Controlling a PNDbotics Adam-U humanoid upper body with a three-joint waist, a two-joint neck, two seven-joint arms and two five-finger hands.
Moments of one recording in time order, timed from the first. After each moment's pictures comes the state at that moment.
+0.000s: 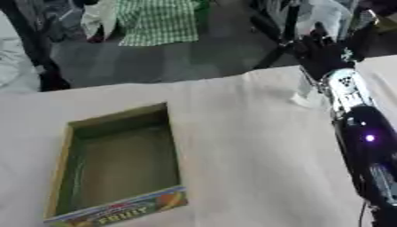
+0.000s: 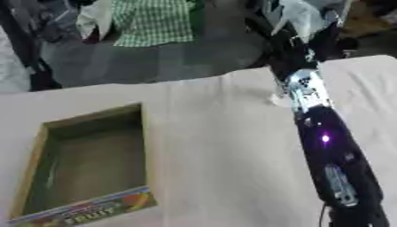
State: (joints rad) left arm -0.20 0.46 0.08 -1.98 0.31 0.02 0.45; right arm -0.92 -0.40 -0.14 -1.37 -1.28 -0.04 -0.49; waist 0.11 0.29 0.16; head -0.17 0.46
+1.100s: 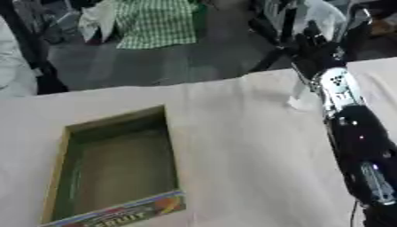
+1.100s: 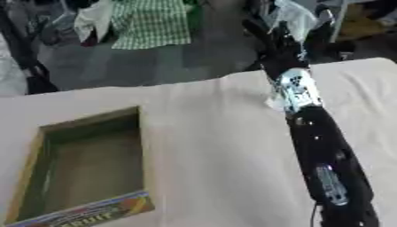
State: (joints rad) left arm -0.21 0.46 0.07 -1.98 0.31 0.02 0.45; right arm -0.94 -0.38 -0.14 -1.36 -1.28 -0.06 -0.49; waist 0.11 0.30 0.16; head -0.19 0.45
